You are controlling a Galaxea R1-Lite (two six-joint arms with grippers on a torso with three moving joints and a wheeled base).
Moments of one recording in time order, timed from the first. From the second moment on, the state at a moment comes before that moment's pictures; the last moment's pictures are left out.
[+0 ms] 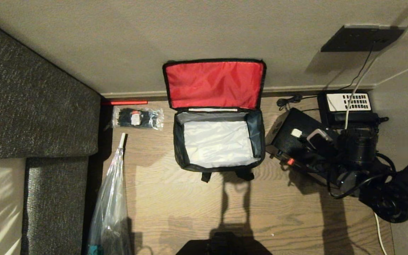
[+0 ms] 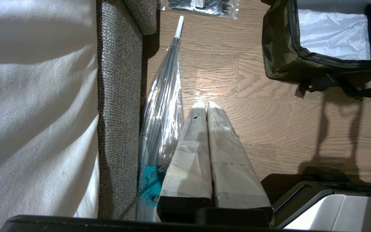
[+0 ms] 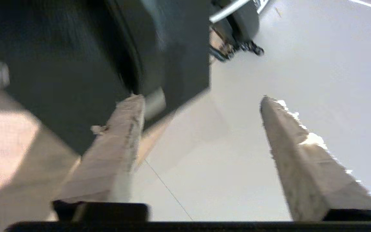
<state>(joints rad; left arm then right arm) 0.00 0.00 0.00 0.00 0.01 -0.02 0.23 1.93 -0.59 -1.10 -0.80 -0.90</state>
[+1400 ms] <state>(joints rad) 0.00 0.00 0.00 0.00 0.01 -0.02 0.15 0.35 -0.22 0.34 -0.67 -0.21</state>
